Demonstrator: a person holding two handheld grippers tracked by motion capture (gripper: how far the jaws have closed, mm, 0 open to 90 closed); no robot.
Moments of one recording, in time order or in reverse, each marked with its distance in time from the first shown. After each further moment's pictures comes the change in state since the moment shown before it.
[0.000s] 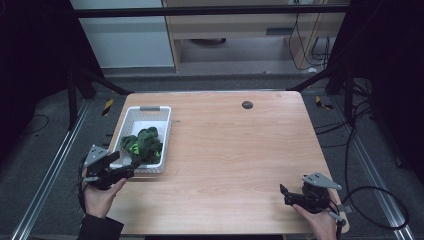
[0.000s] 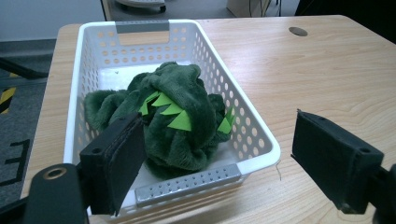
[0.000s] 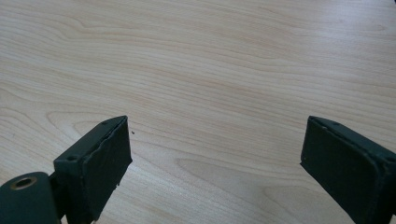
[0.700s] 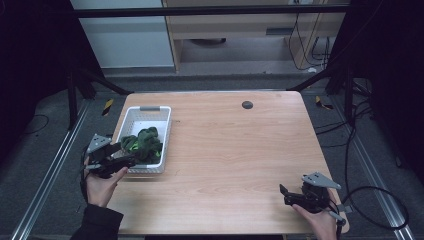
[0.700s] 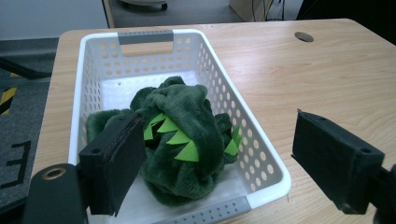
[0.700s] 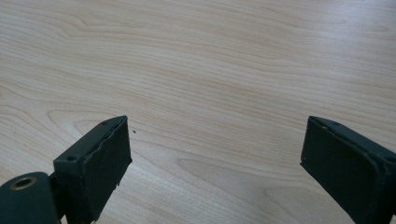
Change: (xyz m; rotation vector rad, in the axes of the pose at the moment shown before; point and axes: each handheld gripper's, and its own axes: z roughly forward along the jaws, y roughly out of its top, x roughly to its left) left arm 0.006 0.023 0.015 0.019 0.006 -0.006; right arm 0.000 0.001 0.001 0.007 0.005 -0.012
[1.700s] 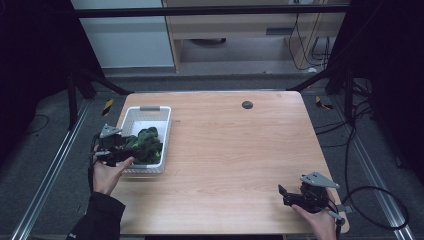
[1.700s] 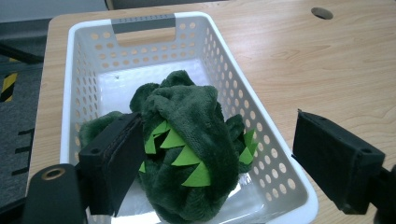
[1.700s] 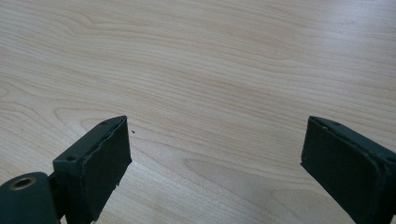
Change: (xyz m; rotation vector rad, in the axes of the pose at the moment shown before) left arm 0.005 0.017 0.033 0.119 0.017 0.028; right arm 0.002 0.001 0.001 0.006 0.013 -0.015
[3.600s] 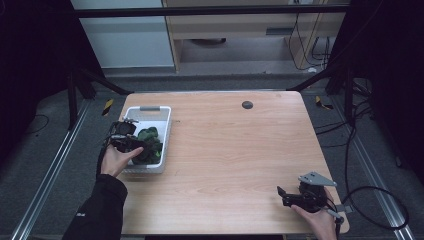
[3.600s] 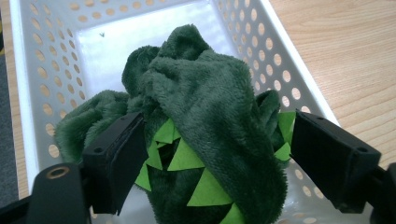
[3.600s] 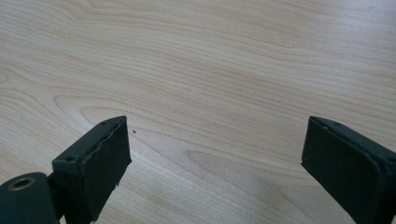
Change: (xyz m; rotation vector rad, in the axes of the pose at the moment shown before) left arm 0.010 0.022 0.058 0.310 0.015 0.046; right arm -0.001 -0.002 0.005 0.044 0.031 -0.004
